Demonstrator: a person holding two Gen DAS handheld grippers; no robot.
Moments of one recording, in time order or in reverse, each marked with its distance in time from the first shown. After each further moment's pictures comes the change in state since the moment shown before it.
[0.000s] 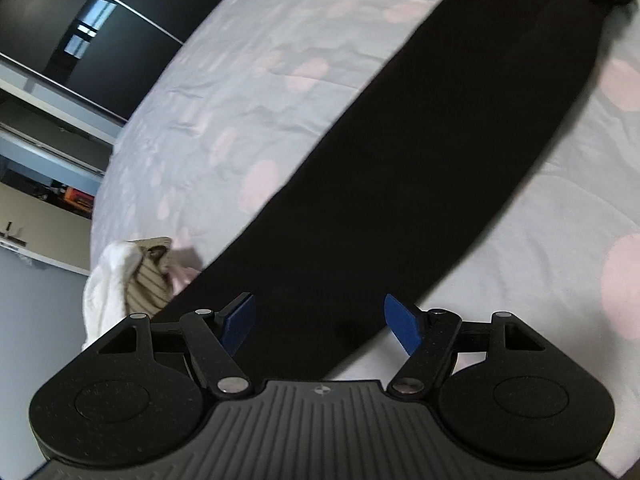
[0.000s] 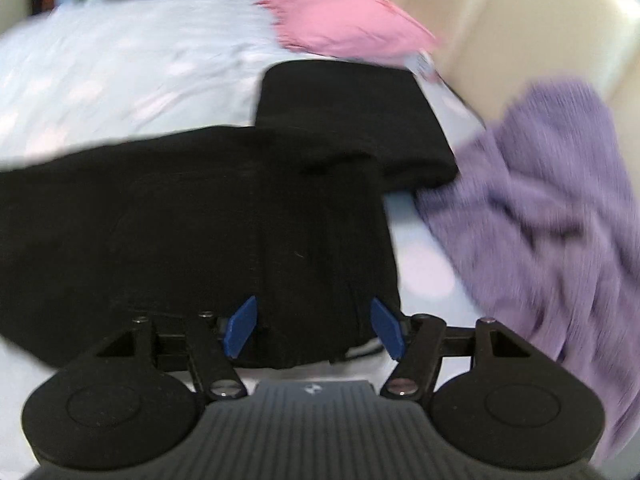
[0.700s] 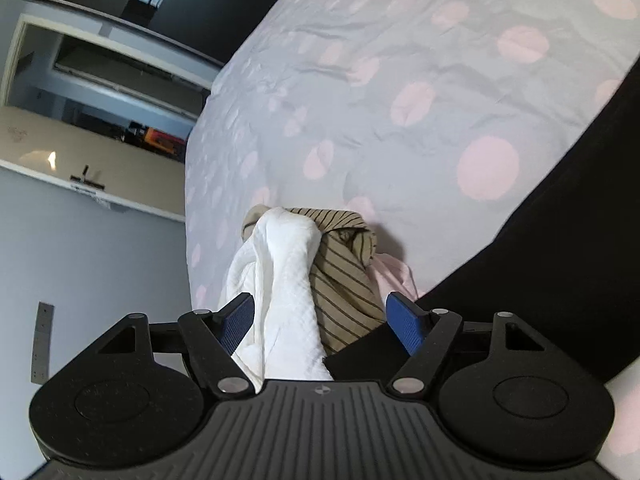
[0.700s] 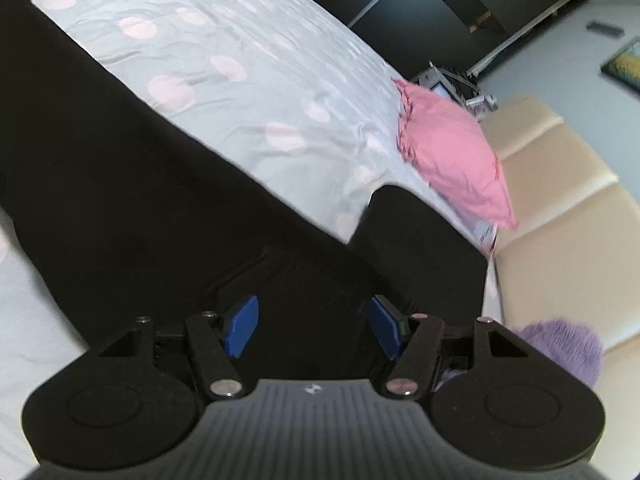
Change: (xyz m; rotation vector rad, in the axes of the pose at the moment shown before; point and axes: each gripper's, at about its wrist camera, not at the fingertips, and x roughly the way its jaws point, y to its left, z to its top) left arm 0.046 0.168 0.028 -0.095 0.157 0.263; right arm -0.022 0.132 0.009 -0.707 -0.141 -0.047
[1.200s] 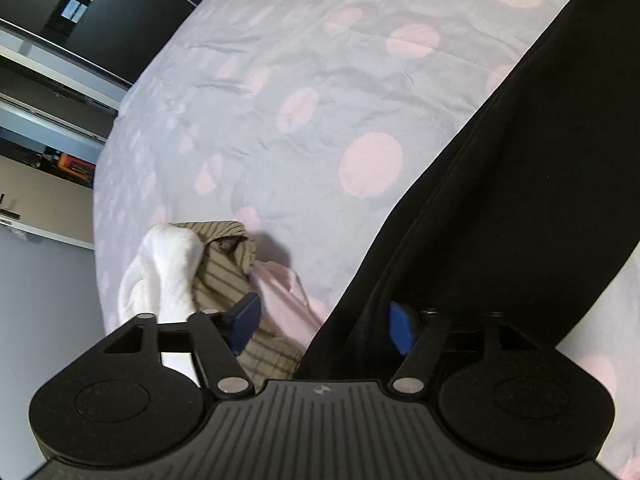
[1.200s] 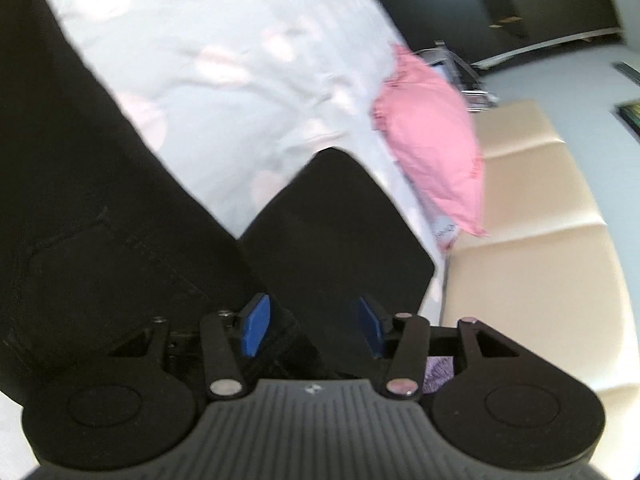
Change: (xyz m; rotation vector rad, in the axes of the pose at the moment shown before) left arm 0.014 -0.025 -0.017 0.071 -0.050 -0.266; right arm 0.054 -0.067 0.029 -0.229 0.114 -0.151
